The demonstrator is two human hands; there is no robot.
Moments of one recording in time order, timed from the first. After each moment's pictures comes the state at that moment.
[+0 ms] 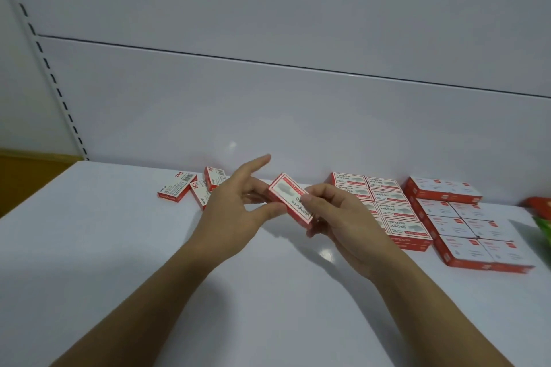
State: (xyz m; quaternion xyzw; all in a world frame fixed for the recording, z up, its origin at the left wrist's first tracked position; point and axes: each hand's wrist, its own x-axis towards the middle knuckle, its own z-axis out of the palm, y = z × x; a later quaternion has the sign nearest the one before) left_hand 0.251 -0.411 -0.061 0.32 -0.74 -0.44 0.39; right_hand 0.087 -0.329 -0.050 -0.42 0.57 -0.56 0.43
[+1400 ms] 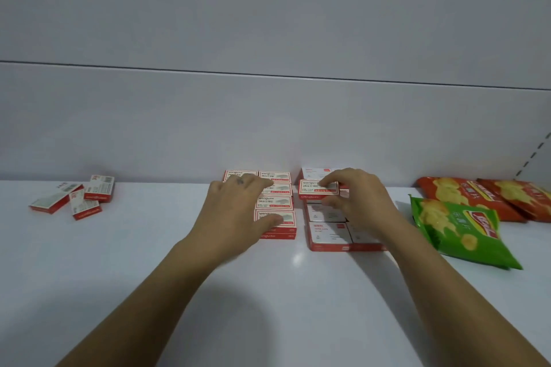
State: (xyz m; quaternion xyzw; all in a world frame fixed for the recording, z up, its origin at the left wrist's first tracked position) left_hand 0.066 -0.328 -0.050 0.35 -0.91 -0.06 0.20; right_hand -0.146 -0.238 -0.039 -0.56 0.80 -0.21 0.00
